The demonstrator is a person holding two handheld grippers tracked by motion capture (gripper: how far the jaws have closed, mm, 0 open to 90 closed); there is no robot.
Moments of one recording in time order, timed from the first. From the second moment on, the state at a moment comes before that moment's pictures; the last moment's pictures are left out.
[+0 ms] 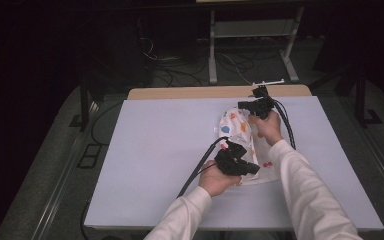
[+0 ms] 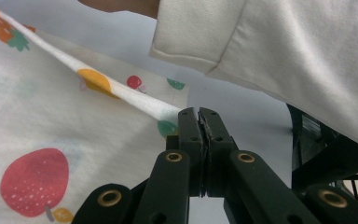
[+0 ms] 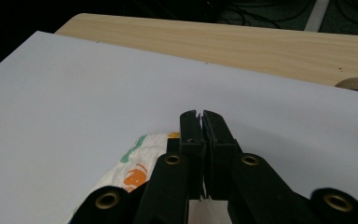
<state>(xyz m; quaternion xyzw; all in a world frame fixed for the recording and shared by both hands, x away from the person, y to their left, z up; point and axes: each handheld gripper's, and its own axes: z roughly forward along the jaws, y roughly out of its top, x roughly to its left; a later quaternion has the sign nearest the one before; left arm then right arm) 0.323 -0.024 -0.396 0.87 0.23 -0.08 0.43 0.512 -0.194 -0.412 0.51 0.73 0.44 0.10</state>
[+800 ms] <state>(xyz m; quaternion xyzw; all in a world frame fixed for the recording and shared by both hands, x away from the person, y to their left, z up) 0.337 -0.053 -0.421 0.86 0.25 -0.09 0.42 0.523 -0.208 -0.435 0.51 0.75 0.41 0.10</state>
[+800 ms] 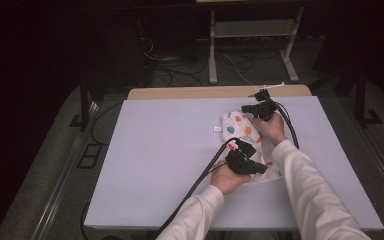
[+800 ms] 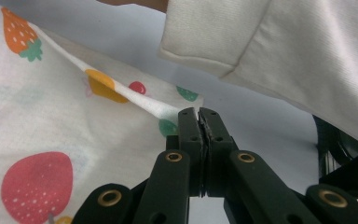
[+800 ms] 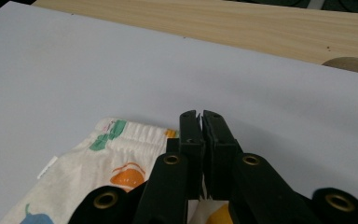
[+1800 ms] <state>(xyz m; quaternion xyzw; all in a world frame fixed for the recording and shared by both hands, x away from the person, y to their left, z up) 0.348 -0.090 -0.434 0.85 0.26 -0.10 0.44 0.502 -0.262 -0.424 0.53 0.73 0.42 0.12</state>
